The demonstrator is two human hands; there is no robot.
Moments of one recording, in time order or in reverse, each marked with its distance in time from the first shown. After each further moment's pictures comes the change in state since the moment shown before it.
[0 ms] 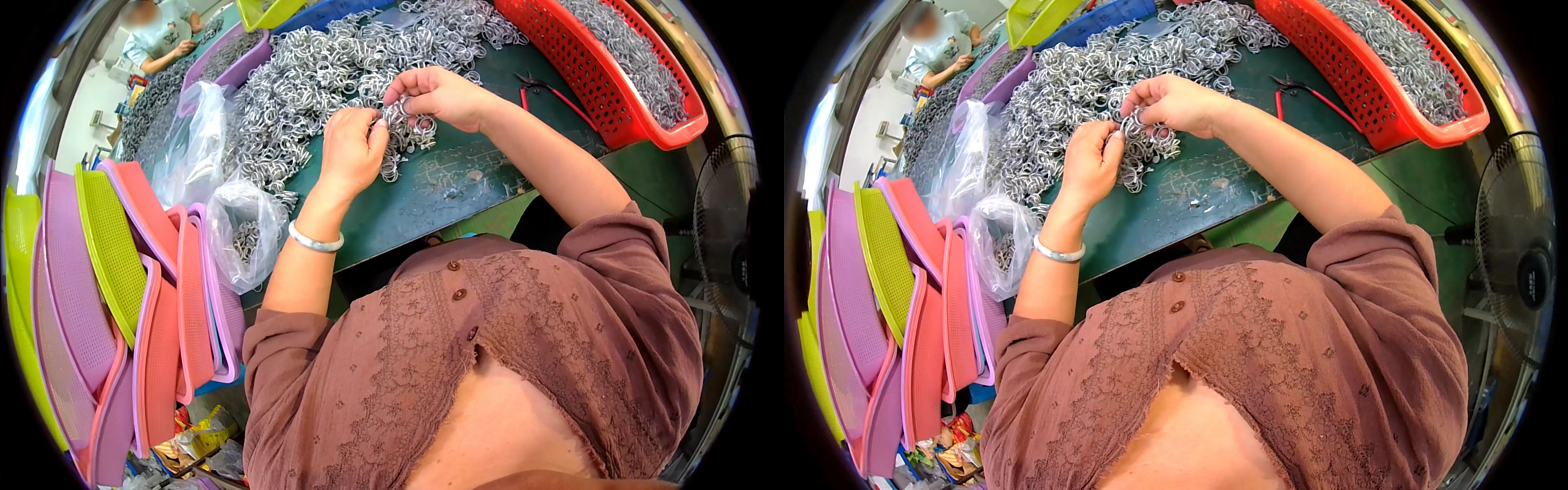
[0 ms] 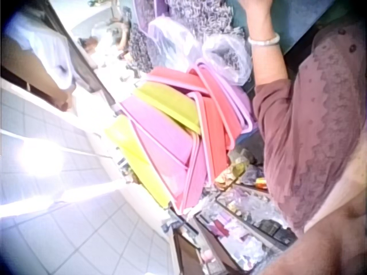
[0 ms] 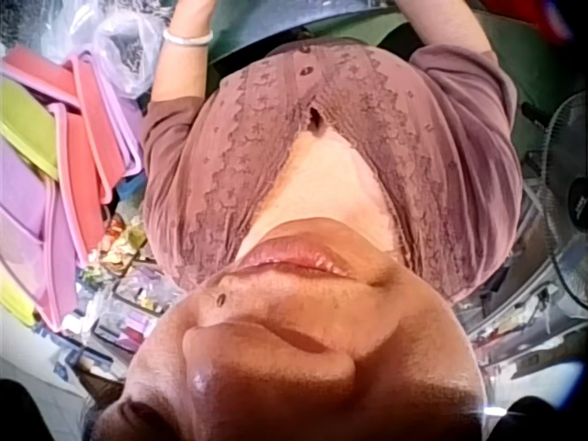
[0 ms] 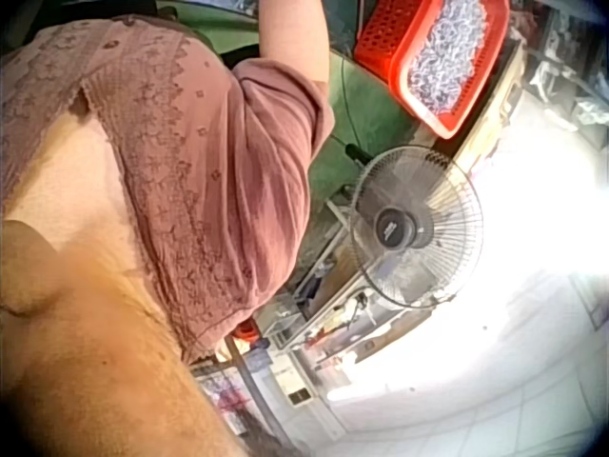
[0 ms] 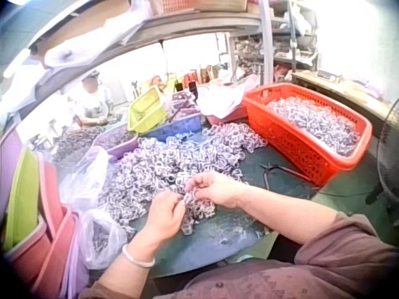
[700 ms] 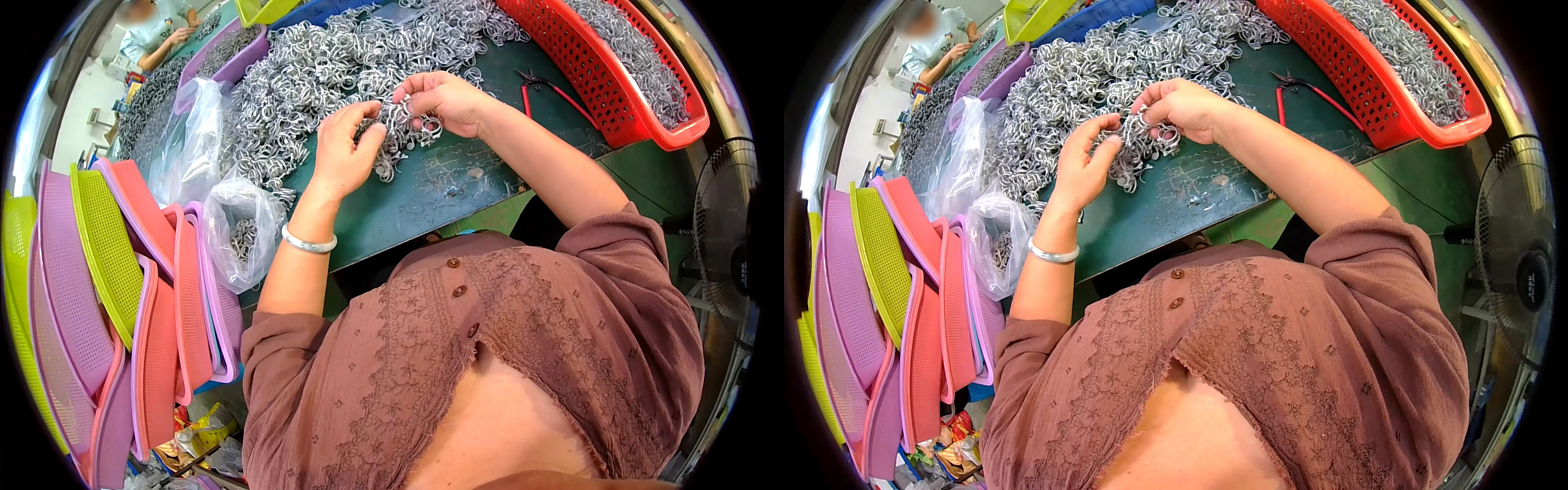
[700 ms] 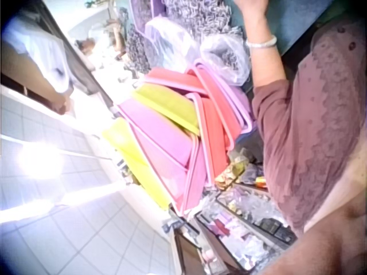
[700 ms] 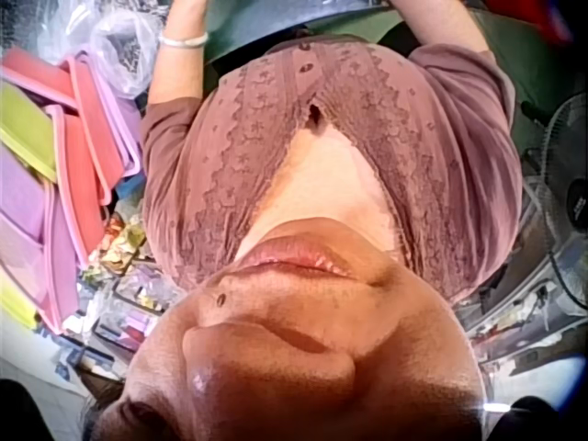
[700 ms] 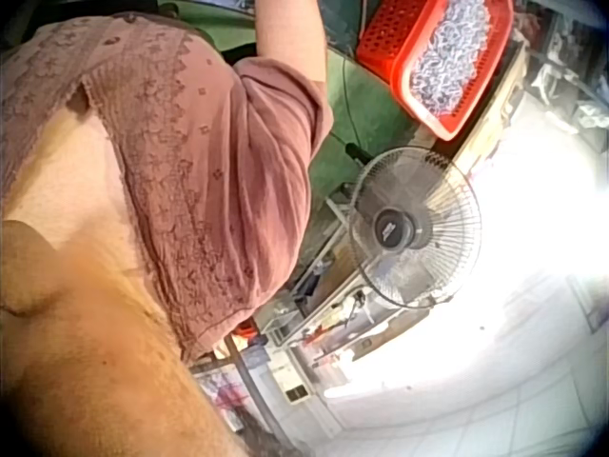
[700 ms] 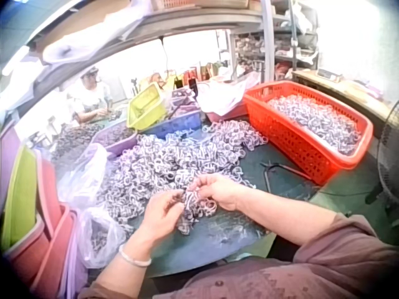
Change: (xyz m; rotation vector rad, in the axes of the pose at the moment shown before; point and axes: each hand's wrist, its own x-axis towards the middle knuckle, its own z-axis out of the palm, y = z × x) left_hand -0.007 -0.006 -0.007 -0.210 -0.093 -0.110; right_hand 0.001 0.016 0.000 0.291 0.119 0.135
